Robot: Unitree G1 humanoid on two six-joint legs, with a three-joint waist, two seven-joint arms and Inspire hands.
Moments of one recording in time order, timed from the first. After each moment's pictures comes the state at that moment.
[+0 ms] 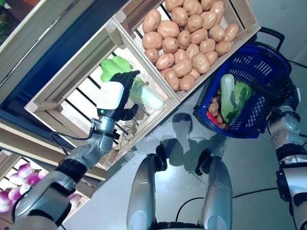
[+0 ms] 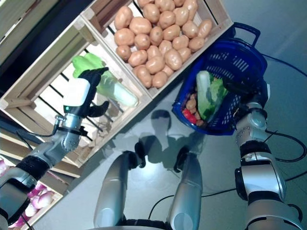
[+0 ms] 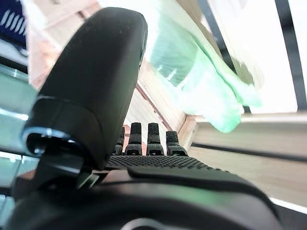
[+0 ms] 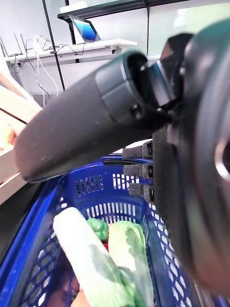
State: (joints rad) left arm -0.66 0.78 -0.68 0.57 0.46 -0.18 0.72; right arm -0.85 -0.68 0.10 1.10 0.87 -0.24 -0.05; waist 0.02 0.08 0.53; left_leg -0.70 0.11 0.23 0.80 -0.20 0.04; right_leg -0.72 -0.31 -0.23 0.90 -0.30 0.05
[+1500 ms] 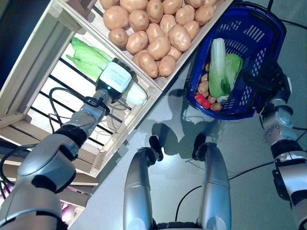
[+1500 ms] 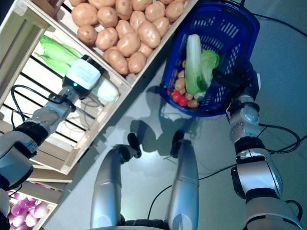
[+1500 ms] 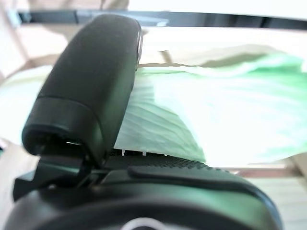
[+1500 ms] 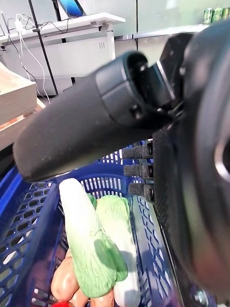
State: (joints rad) left arm -1.08 0.80 -1.02 0.88 0.97 0.03 0.40; right arm -0.88 -0.66 0.21 1.06 0.95 -0.30 0.00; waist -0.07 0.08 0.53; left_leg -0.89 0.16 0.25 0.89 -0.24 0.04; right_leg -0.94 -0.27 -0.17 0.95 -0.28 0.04
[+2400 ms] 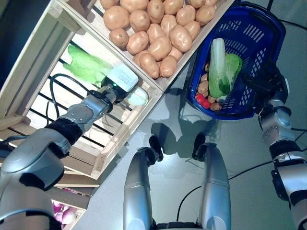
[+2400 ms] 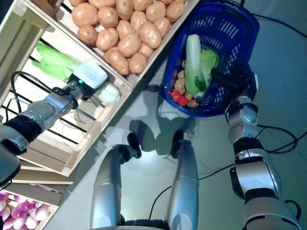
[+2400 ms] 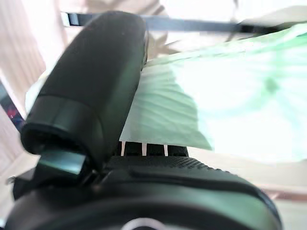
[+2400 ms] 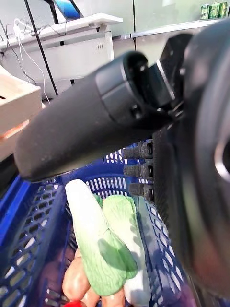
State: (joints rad) left arm -1.07 0.83 -1.04 0.76 0.73 -0.04 0.23; right arm -0.88 -0.63 0.21 1.06 0.99 -0.30 0.02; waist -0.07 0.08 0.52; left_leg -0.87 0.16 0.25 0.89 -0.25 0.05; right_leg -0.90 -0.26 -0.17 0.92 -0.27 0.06
